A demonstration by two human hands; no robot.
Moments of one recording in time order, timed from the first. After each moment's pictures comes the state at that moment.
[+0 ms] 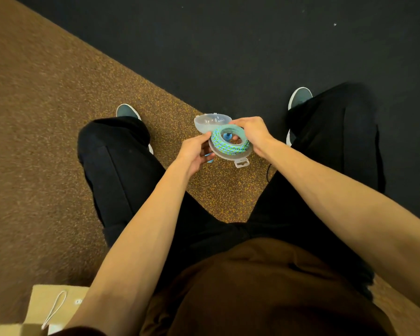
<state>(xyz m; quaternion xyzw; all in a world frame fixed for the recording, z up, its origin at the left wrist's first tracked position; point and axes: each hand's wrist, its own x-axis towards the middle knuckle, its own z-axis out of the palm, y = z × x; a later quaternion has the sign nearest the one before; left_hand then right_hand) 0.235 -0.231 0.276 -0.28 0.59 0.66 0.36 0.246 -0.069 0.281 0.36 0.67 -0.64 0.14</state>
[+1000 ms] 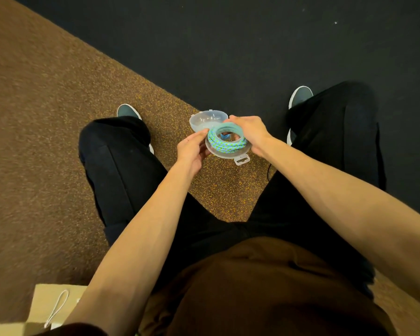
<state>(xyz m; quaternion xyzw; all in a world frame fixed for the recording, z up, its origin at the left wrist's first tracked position) 0.238 -0.227 0.279 -0.34 0.55 0.72 0.26 0.246 -0.075 0.284 0.37 0.61 -0.69 0.14</state>
